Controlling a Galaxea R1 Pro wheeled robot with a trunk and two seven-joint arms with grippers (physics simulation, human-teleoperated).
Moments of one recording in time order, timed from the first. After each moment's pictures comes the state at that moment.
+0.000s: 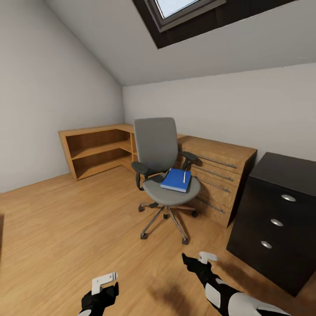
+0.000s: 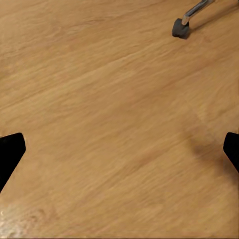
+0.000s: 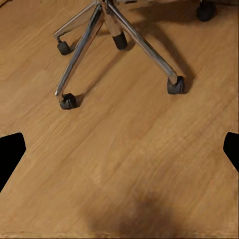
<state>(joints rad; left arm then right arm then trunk) -0.04 -0.02 -0.19 -1.20 0.34 0.30 0.41 -0.68 0.07 -0.15 0.01 -0.14 -0.37 0.20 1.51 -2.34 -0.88</state>
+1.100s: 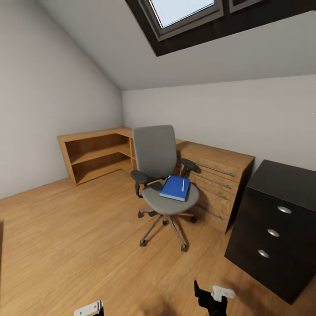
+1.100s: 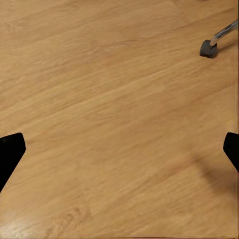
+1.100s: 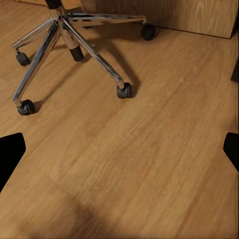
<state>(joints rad) 0.07 0.03 -0.20 -1.05 0.34 -0.04 0.41 -0.47 0.06 -0.16 0.01 -0.12 -0.67 0.10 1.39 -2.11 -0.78</state>
